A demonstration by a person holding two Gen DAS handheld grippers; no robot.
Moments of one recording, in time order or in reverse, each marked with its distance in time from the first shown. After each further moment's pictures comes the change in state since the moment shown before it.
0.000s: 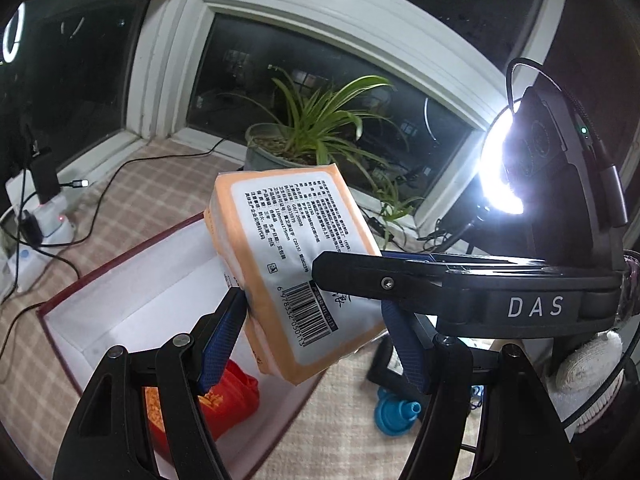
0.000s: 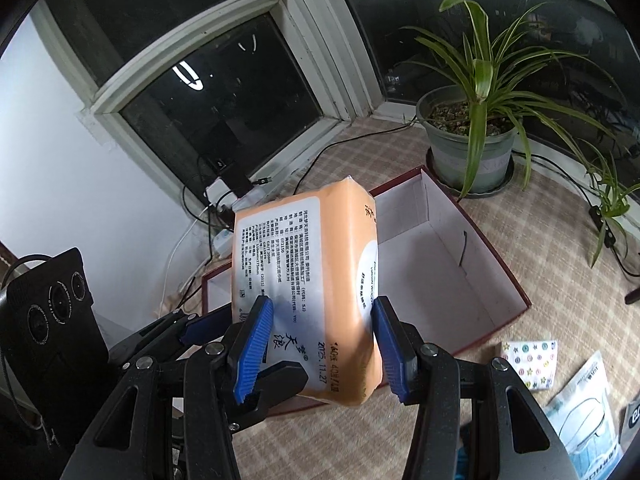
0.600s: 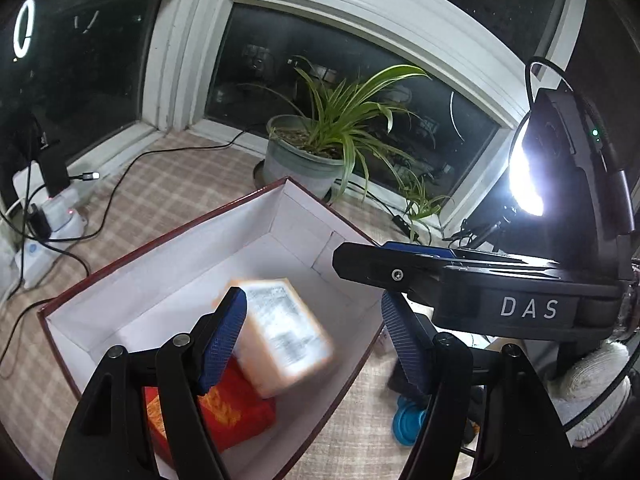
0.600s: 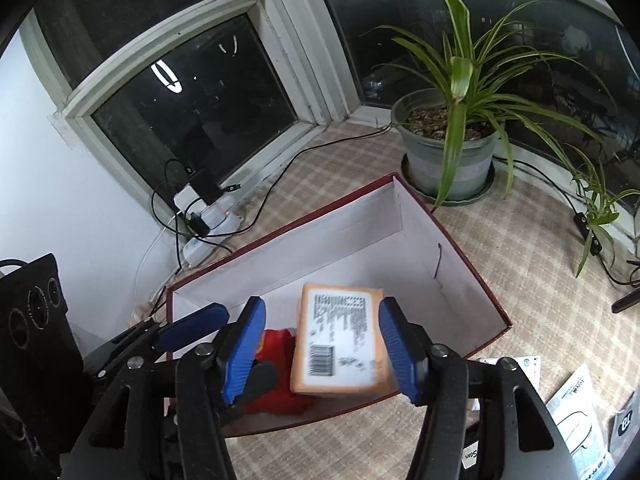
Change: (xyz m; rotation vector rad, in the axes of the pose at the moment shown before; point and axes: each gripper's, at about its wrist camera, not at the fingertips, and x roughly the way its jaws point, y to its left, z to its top) left arm 0.013 0.007 0.004 -0.018 0.014 0.075; right arm 0.010 -0.011 0.004 -0.002 -0.024 -0.087
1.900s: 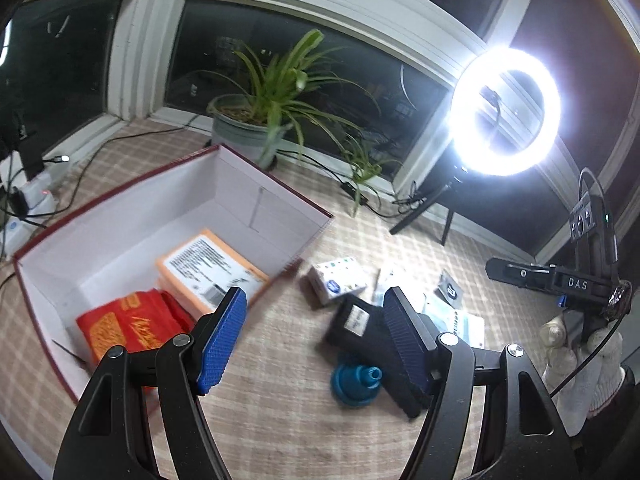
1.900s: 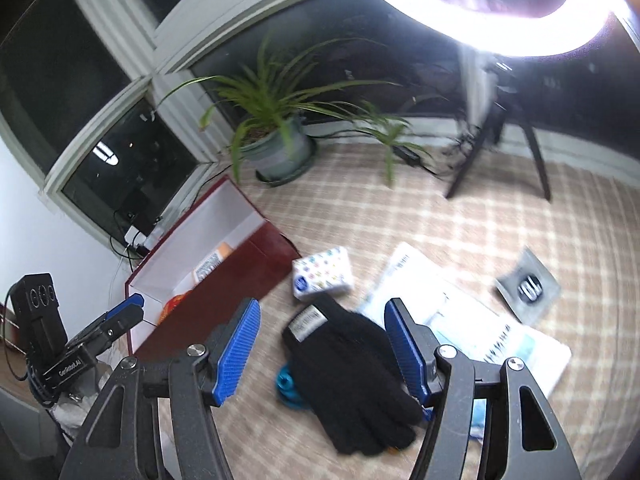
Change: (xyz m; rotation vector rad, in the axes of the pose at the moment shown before) left arm -0.020 -0.067 -0.043 0.056 0.053 -0.086; right arm -0.163 -0.154 -0.131 0.308 -0.106 -0.132
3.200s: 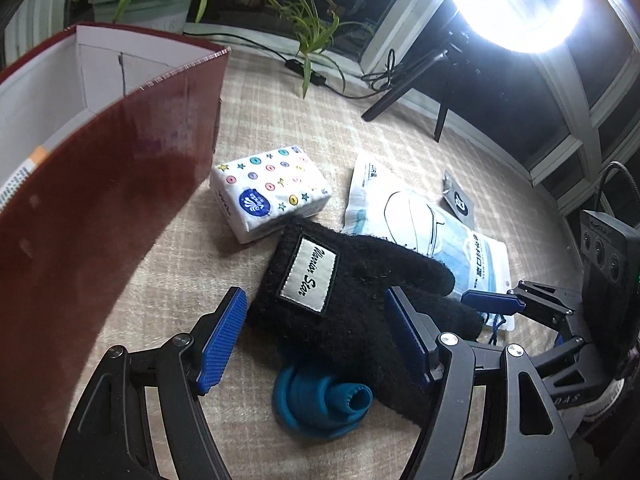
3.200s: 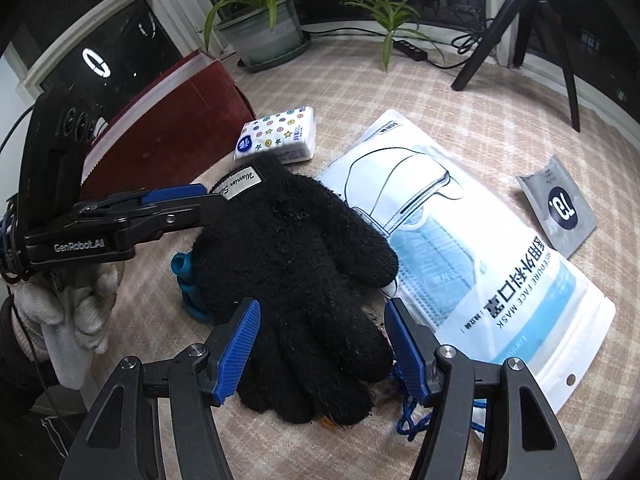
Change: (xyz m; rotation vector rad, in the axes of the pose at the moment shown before) left arm 0.148 -0.038 -0.041 0.104 0.321 -0.097; right arm 0.087 -0.039 -0.080 -0.184 0.201 -0.051
